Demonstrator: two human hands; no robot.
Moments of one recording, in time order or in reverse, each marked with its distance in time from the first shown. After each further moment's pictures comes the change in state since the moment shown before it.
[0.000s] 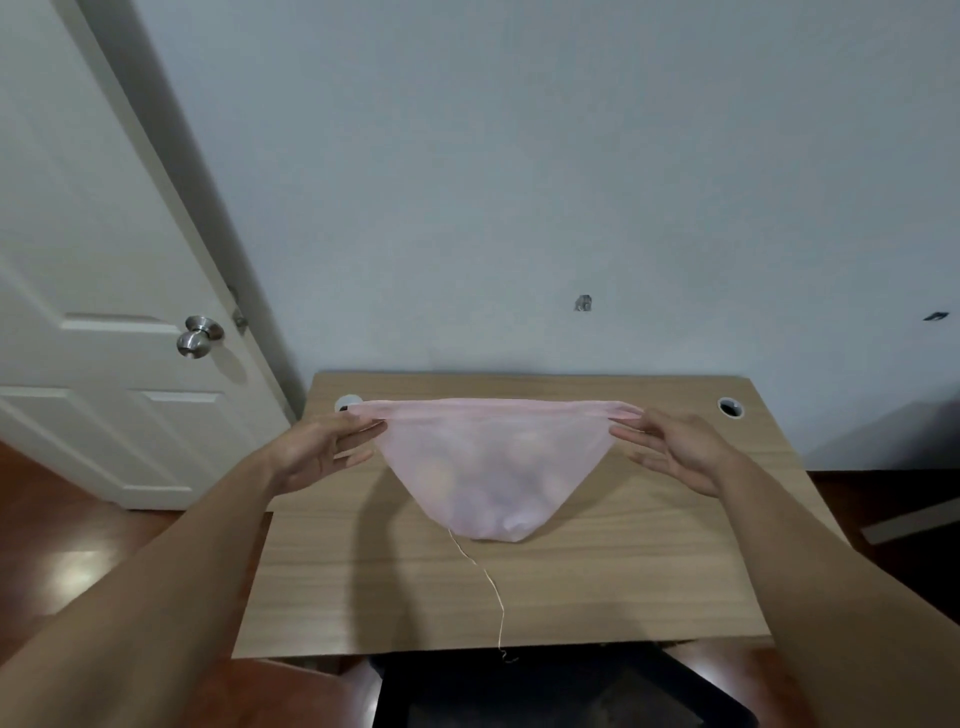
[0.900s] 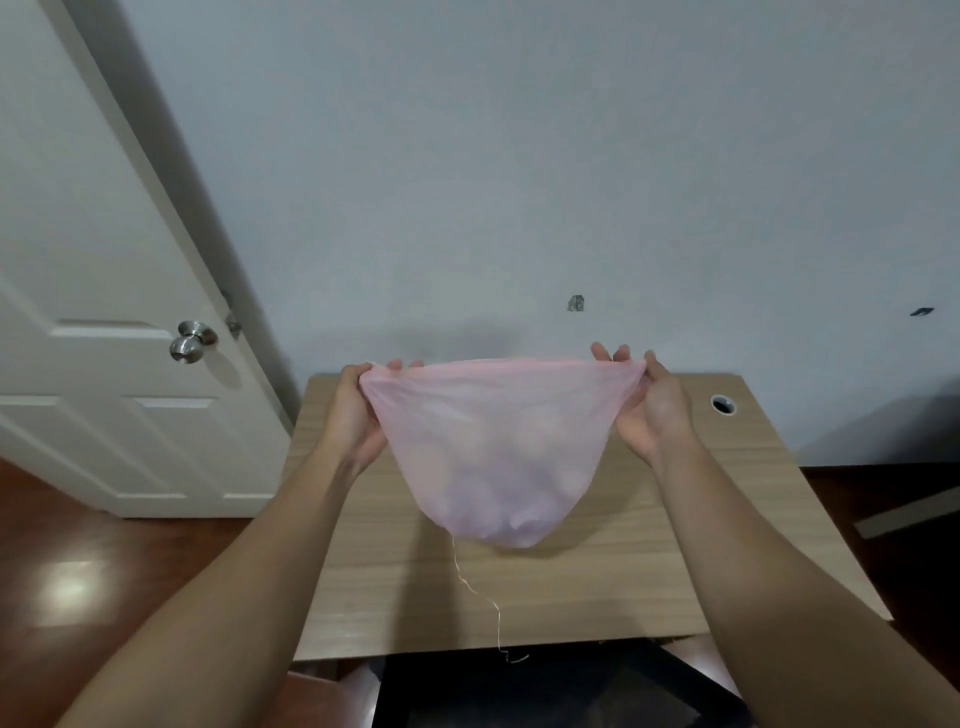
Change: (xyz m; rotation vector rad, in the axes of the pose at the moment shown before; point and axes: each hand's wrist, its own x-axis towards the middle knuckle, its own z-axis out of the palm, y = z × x) left_hand -0.011 0.031 0.111 -0.457 0.070 0.266; right_hand -0.006 -0.038 0.072 0.838 0.085 -0.194
